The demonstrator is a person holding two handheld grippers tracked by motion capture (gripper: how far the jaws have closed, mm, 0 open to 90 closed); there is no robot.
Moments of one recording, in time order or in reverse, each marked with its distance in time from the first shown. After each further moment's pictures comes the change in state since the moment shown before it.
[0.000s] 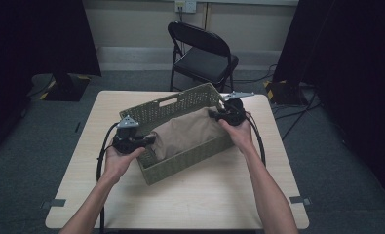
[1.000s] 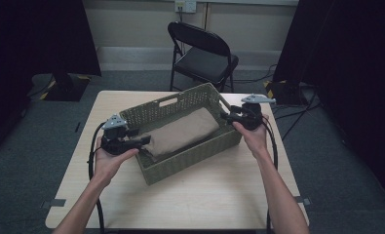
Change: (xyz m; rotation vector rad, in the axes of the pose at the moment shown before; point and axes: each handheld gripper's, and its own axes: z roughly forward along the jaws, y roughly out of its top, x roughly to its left) left arm -0.001 0.001 -0.041 -0.112 0.025 -0.033; right arm -0.018 -0.016 -0.049 -0.131 -0.055 0.011
